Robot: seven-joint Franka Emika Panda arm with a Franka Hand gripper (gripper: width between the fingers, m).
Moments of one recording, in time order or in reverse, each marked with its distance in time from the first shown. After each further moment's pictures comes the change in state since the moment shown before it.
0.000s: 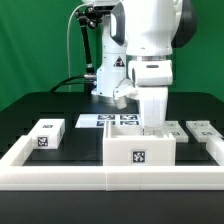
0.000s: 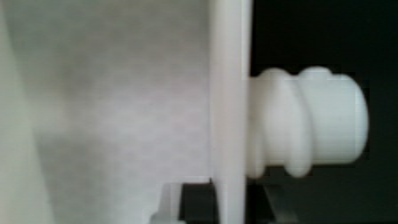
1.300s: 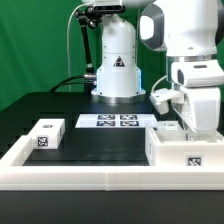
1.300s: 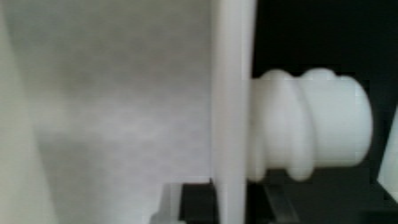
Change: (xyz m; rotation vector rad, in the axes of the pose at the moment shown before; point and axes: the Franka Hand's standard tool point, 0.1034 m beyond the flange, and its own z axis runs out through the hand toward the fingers) arm 0.085 0.037 0.000 -0.032 0.036 0.003
